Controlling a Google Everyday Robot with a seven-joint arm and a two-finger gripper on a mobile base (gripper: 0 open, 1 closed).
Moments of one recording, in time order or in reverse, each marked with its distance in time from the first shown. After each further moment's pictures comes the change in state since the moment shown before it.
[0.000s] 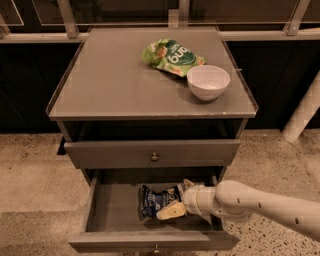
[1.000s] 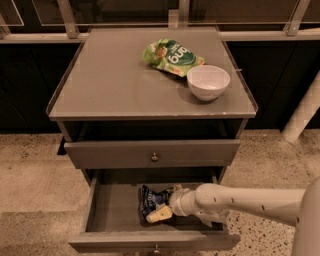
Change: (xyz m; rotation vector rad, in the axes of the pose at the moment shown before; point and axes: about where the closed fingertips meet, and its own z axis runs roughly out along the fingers) arm 0.027 -0.001 0.075 0.017 0.073 0.003
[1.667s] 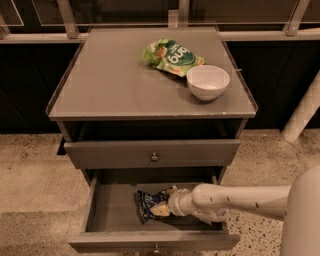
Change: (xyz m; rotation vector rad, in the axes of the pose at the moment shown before) arm 0.009 -0.005 0.017 0.013 0.028 -0.001
